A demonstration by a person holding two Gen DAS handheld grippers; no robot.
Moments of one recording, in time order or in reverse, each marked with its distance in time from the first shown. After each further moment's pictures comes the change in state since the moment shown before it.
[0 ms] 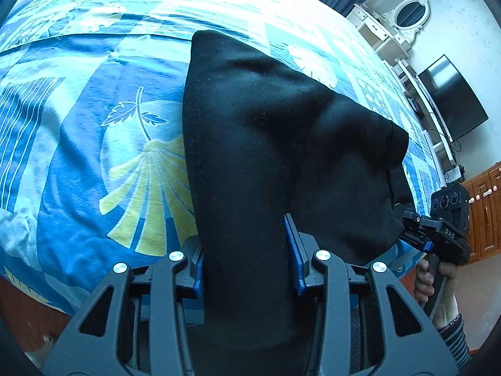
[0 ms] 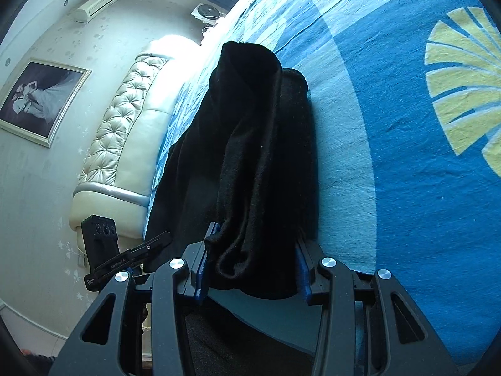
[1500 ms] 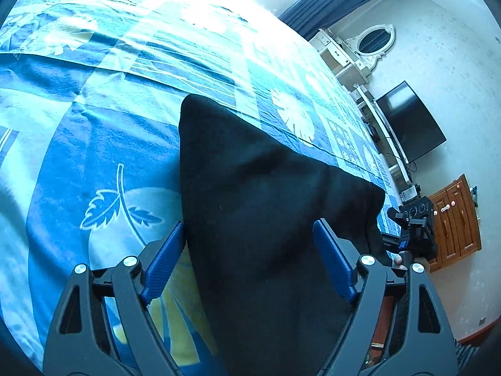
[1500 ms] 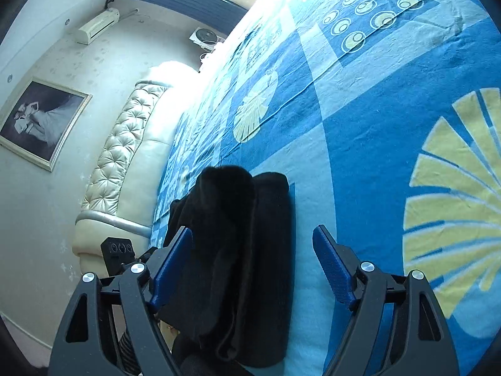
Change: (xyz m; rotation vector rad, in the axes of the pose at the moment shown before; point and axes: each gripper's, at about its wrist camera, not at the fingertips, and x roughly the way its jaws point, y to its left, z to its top) left arm 0.023 0.060 0.073 -0.012 -0.081 -0.258; right arm -0.019 -0.017 0.082 0.046 -0.105 0.022
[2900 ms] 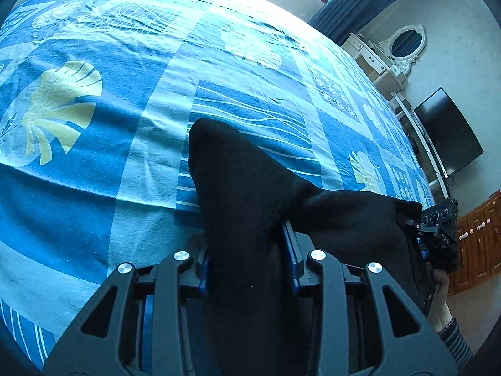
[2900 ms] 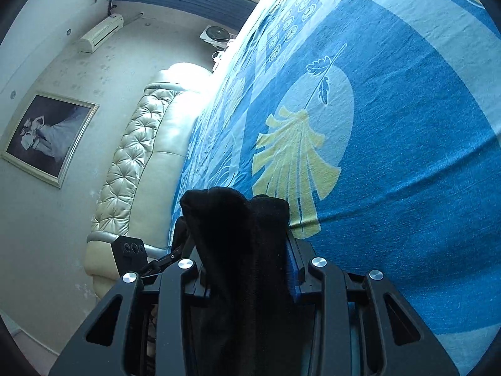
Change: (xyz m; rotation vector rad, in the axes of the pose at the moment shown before) left arm 0.032 0.061 0.115 0.020 -0.033 0.161; right arm 0.138 0.020 0.072 0.001 0.009 0.105
